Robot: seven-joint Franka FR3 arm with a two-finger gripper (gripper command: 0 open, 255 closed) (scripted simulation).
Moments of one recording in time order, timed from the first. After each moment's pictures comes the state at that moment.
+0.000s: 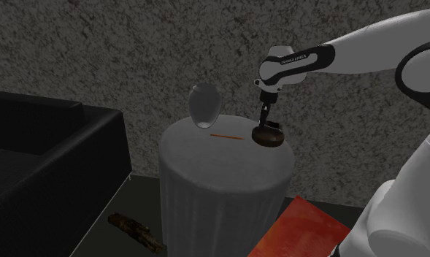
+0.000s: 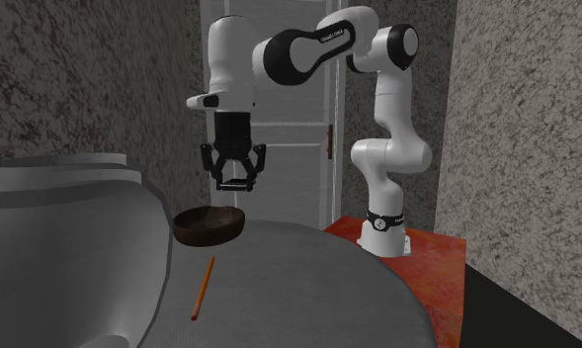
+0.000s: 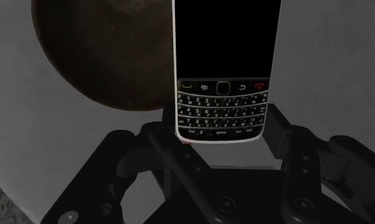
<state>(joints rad) 0.01 -0.01 -0.39 -2.01 -0.02 2.00 -0.83</state>
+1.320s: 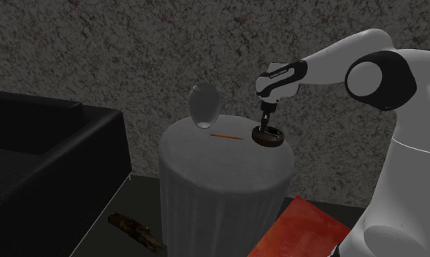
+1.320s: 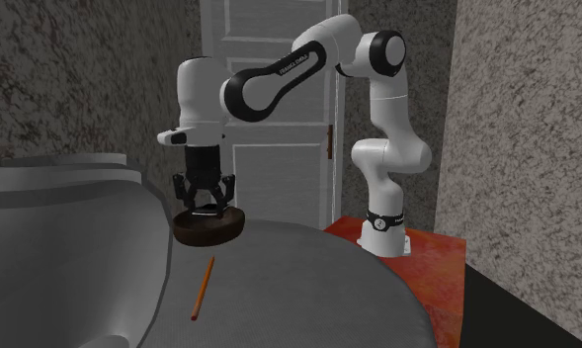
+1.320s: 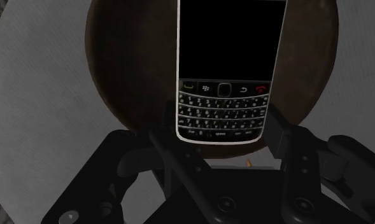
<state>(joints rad) -0.07 0.22 -0.44 -1.92 0.09 2.12 -1.00</state>
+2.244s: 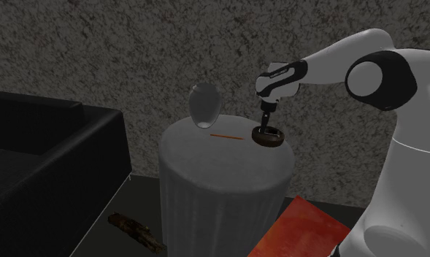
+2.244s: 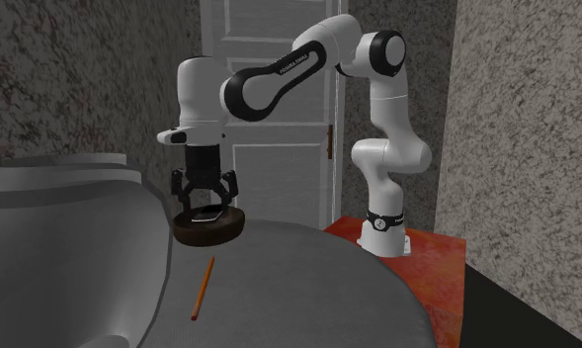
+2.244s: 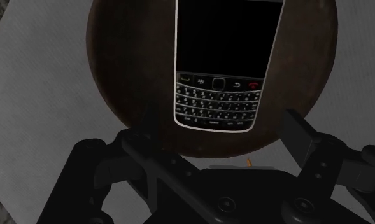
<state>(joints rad) -0.07 0.22 -0.44 -1.91 0.09 2.12 -1.00</state>
